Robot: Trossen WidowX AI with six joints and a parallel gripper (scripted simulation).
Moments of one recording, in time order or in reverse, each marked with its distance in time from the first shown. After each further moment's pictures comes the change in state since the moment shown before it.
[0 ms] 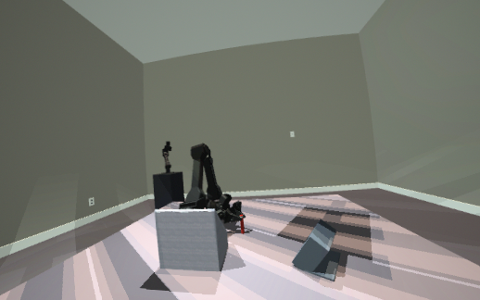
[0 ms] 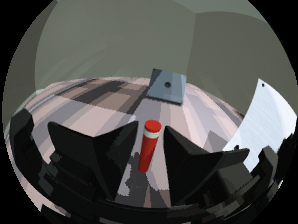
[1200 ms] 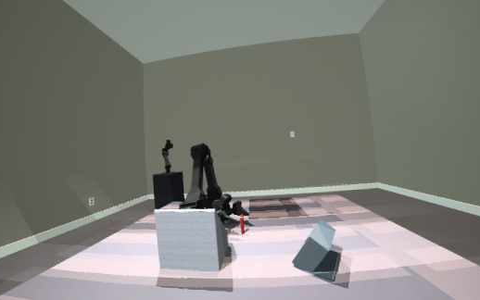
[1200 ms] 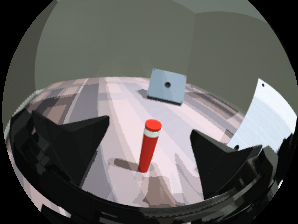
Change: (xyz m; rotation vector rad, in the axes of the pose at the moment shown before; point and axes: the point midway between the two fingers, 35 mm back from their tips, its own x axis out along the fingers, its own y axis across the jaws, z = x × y) arm 0.000 0.000 0.000 0.001 0.000 0.000
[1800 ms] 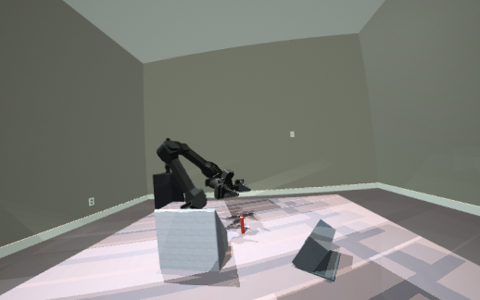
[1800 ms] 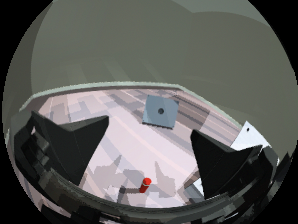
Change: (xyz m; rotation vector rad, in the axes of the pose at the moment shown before) arm -0.008 0.014 0.114 -0.002 0.021 -0.043
